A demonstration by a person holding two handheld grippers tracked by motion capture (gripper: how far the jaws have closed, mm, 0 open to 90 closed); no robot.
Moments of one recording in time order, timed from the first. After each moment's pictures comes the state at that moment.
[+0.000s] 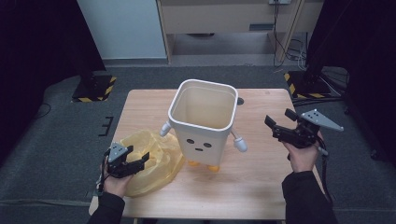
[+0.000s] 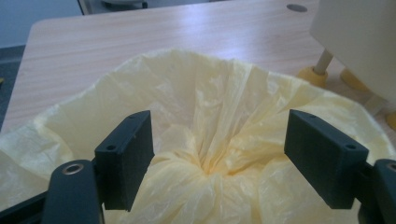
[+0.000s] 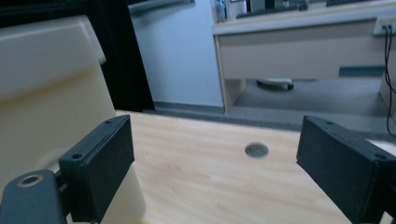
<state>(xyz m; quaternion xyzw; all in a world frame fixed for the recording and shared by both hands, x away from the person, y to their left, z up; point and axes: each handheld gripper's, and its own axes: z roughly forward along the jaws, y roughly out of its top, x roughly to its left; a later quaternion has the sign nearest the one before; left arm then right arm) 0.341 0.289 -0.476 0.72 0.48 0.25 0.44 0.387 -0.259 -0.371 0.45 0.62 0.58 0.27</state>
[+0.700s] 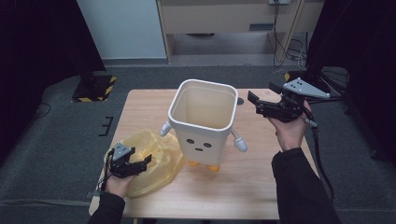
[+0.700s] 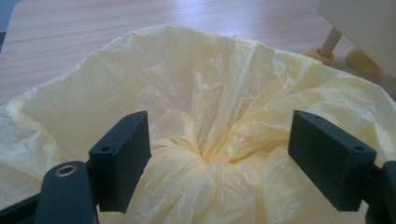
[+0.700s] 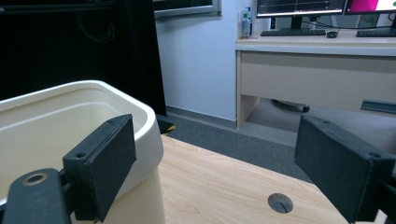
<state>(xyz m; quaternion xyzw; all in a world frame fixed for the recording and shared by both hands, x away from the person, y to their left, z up) 0.348 0.285 -0.483 0.73 0.48 0.24 0.42 0.416 -0.206 -0.295 0.39 0.65 0.58 0.28</state>
